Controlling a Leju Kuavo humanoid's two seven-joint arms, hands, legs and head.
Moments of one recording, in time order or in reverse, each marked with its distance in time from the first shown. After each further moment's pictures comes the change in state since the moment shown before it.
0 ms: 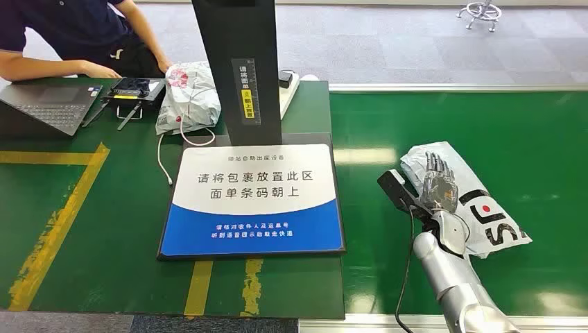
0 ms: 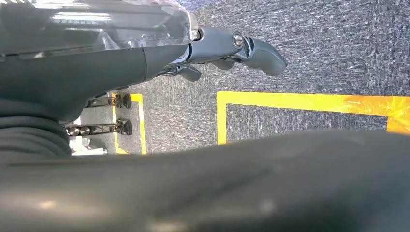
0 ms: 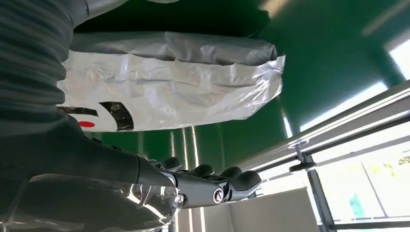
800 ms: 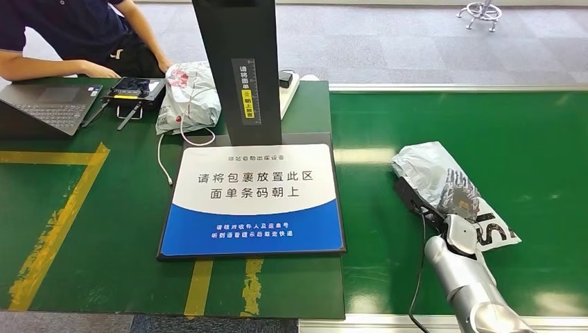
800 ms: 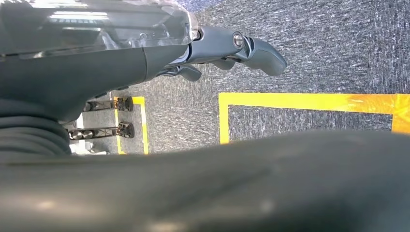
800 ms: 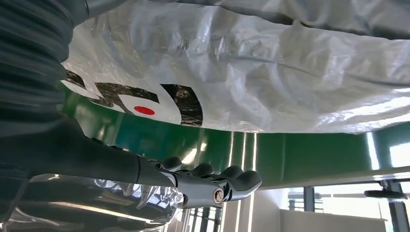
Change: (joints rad) left arm 0.000 0.000 0.013 0.000 -0.031 -0.015 0.001; right arm -0.010 -0.047 -0.027 0.069 0.166 0.106 0.240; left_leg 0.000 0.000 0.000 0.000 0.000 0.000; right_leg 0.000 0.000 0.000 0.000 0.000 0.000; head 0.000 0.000
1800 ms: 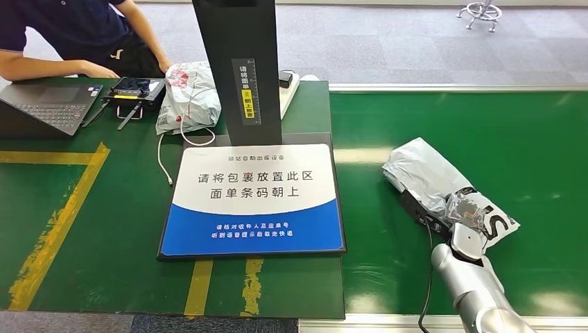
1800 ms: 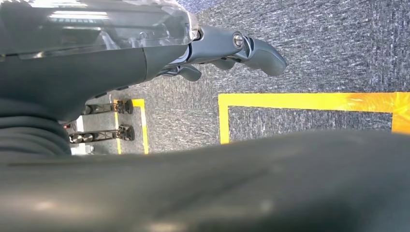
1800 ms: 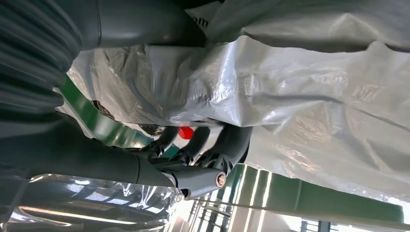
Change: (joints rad) left arm 0.000 0.000 0.000 0.000 -0.015 -0.008 -0.003; right arm 0.018 -0.024 -0.025 0.039 0.054 0.083 0.044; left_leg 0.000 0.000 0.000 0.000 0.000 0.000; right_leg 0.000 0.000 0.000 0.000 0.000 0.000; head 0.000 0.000
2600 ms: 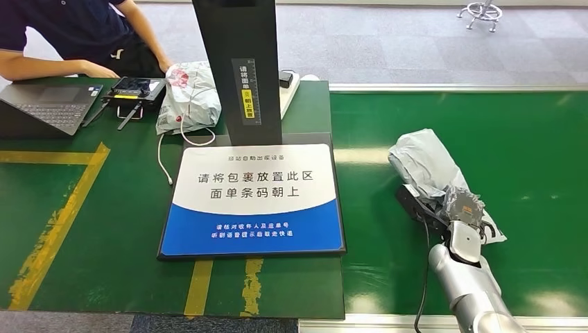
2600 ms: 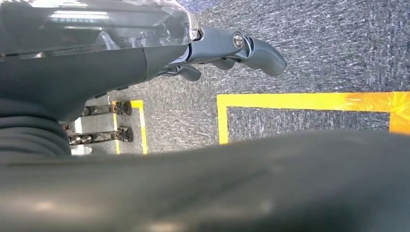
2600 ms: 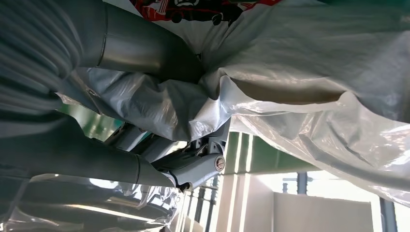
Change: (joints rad) left arm 0.000 0.000 0.005 0.000 -0.009 -0.003 -0.007; right arm 0.029 0.030 -0.028 -0.084 0.043 -0.128 -0.098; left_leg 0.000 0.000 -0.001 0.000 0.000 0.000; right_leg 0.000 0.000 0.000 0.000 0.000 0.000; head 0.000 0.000
